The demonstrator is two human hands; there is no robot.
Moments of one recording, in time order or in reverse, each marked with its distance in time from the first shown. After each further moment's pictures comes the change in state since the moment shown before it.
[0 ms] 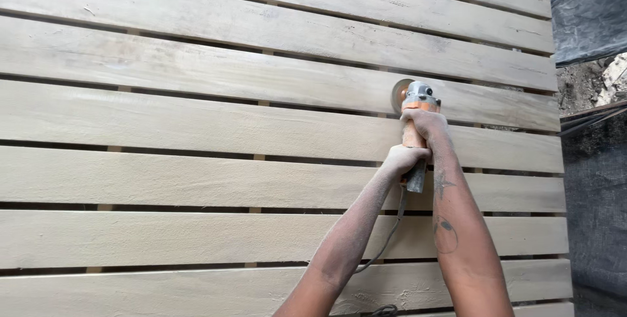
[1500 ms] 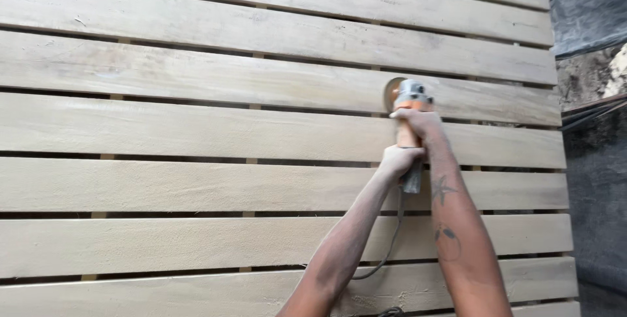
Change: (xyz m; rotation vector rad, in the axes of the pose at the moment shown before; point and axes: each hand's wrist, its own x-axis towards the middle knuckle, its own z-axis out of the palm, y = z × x) left_hand 0.023 -0.020 0.002 0.004 0.111 0.067; right_hand 0.034 0.013 0.000 -0.098 -0.027 -0.049
